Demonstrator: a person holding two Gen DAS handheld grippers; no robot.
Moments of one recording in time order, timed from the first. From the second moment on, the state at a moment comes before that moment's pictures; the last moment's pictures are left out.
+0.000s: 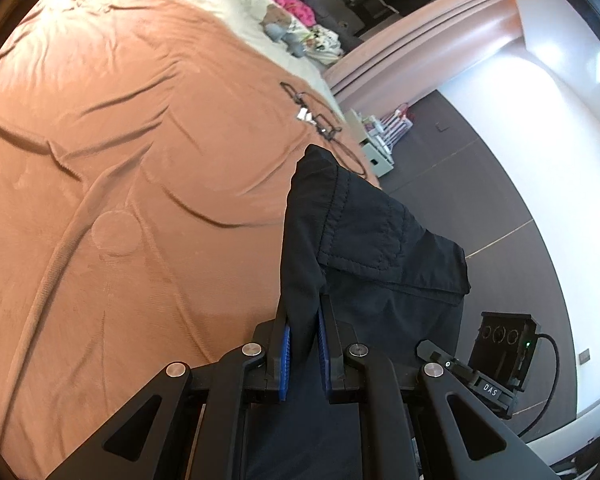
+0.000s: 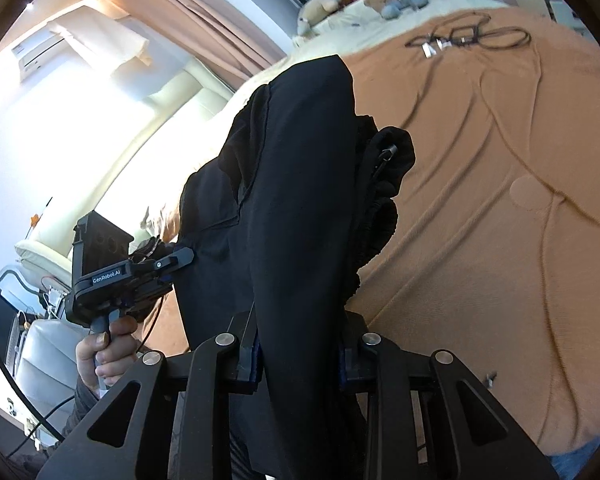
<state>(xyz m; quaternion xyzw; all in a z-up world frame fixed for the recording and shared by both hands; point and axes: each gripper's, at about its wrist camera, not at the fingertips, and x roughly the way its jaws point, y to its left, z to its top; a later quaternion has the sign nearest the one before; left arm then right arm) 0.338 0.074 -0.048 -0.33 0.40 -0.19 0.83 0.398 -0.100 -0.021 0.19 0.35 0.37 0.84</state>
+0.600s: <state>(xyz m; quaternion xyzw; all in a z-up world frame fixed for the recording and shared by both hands) 0.290 0.020 0.012 -0.31 0.36 -0.23 0.85 0.322 -0.165 0.023 0.15 0.29 0.35 0.88</state>
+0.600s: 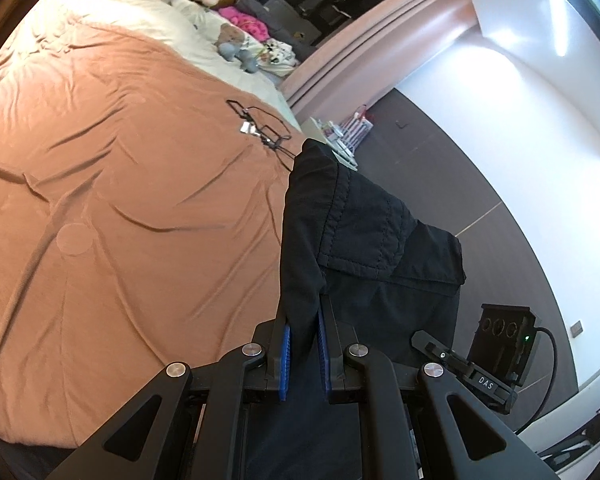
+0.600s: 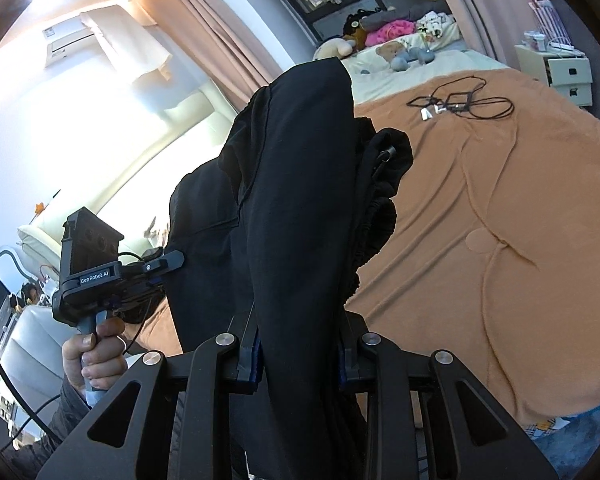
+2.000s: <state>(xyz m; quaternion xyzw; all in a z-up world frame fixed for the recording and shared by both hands) 0.358 -0.166 0.056 -0.25 0.35 -0.36 0.83 0.335 -0.285 0.087 0.08 0.24 0.28 0.93</state>
